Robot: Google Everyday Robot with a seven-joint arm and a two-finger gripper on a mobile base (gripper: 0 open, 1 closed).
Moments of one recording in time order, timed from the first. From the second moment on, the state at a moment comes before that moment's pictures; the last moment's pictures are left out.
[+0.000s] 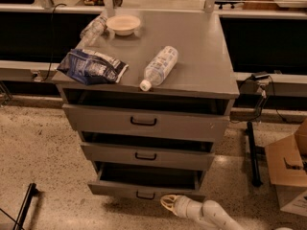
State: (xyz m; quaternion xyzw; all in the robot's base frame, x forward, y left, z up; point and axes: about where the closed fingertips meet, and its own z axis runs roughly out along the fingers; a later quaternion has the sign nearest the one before) arm 0.531 -0.073 0.136 -0.53 0.66 0.19 0.50
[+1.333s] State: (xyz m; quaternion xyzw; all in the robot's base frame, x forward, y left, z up) arm 0.592 -0.096 0.126 -0.52 0.67 0.19 0.50
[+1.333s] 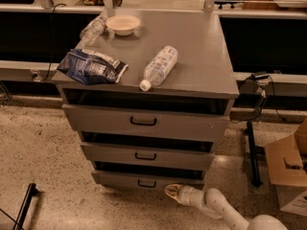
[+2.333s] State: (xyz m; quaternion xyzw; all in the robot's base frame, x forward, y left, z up) arm 0.589 -0.096 0.114 -0.52 0.67 0.22 0.49
